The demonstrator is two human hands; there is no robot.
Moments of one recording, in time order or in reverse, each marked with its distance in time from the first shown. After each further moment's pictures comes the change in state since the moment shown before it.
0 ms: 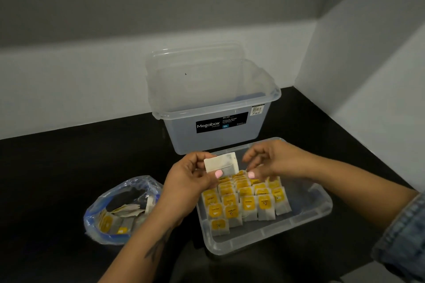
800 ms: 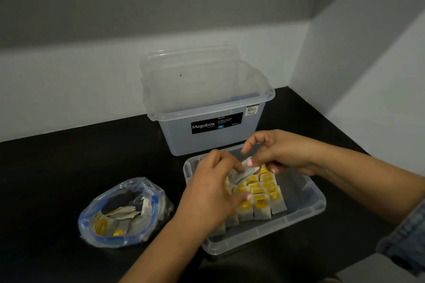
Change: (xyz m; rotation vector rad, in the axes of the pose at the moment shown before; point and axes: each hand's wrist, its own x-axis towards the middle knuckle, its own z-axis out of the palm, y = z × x) left_hand -0.007 -0.001 0.037 0.889 -0.060 0.474; right_hand -0.016 -0.019 -0.018 0.261 -0.014 0.092
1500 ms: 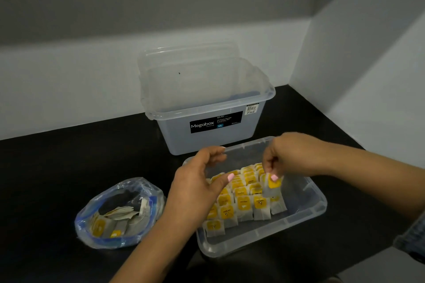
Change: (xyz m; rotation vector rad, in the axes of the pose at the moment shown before) left_hand 0.001 -0.012 -0.007 -0.295 0.130 -0.207; right_hand -0.004 0.005 -0.010 -1.000 -0.030 -0.032
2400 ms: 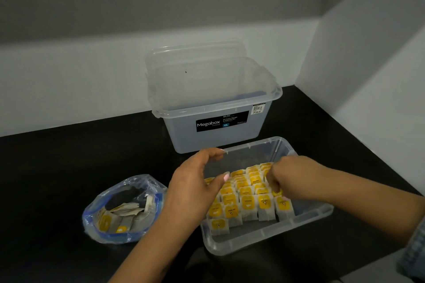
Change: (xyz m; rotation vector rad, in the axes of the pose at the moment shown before) left_hand -0.005 0.000 -0.013 0.158 -0.039 -0.054; right_hand 0.008 0.000 0.043 -0.296 -0.041 0.012
